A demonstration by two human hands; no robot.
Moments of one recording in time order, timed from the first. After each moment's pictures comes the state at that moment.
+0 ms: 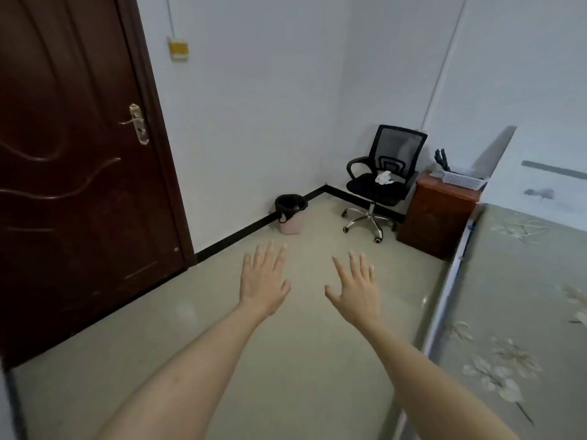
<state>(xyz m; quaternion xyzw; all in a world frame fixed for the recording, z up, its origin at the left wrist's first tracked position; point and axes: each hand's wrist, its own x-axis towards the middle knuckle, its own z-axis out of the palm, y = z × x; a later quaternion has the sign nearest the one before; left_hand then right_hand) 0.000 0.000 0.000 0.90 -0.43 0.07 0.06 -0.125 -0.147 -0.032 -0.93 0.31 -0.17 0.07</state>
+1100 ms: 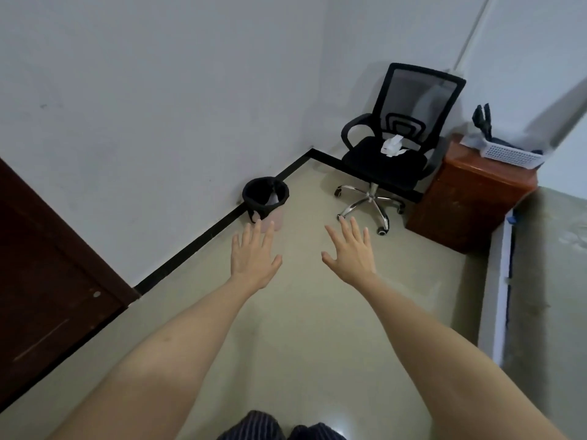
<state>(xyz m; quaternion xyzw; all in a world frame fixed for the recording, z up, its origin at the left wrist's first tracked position) 0.429 -0.481 -0.078 0.90 -0.44 0.00 0.02 0.289 -0.638 -0.090 -0.94 0.32 -0.06 0.06</state>
